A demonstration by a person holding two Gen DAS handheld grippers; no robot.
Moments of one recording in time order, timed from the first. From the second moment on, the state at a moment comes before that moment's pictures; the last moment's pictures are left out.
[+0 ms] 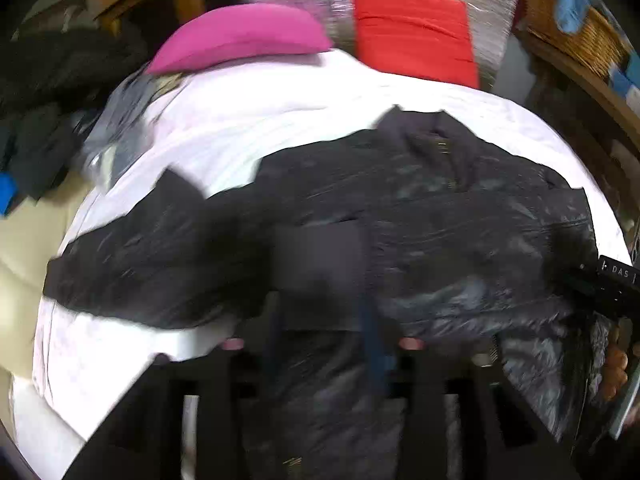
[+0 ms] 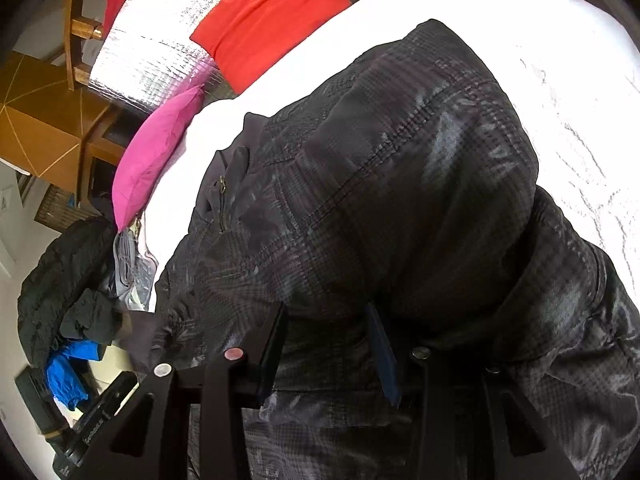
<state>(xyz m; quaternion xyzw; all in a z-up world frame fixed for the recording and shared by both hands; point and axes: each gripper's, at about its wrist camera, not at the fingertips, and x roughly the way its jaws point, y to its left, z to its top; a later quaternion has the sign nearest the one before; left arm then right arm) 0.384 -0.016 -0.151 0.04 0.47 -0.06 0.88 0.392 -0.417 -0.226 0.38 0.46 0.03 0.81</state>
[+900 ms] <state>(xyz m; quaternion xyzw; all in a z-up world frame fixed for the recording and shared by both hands) 0.444 0.002 -0.223 -0.06 0.49 -0.04 0.87 0.400 -0.484 -0.226 0.35 0.44 -0.06 0.83</state>
